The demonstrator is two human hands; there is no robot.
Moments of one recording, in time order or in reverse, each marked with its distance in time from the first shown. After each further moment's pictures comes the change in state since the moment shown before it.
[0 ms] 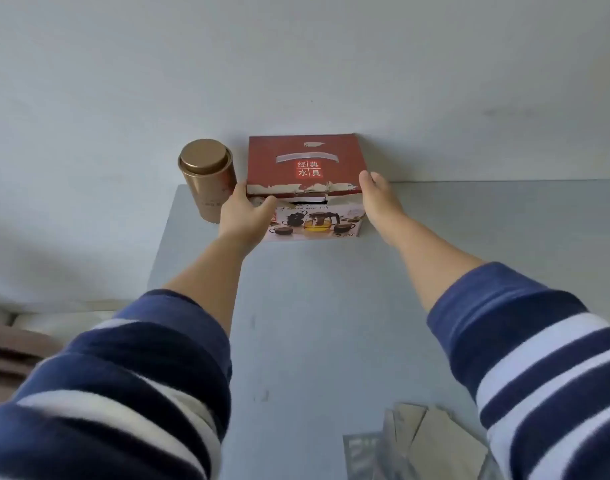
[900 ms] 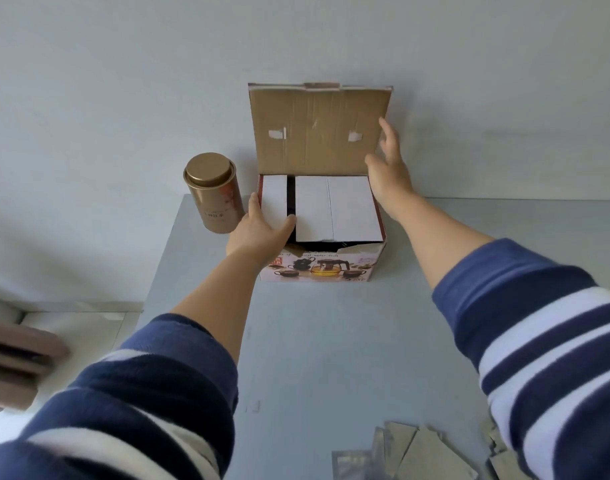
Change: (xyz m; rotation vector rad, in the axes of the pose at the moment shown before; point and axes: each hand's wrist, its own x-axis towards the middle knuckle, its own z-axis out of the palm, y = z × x) left_hand -0.010 0.016 0.010 0.363 -0.067 -0.095; right_hand 0.016 -0.055 -0.029 0.056 0.080 -0.259
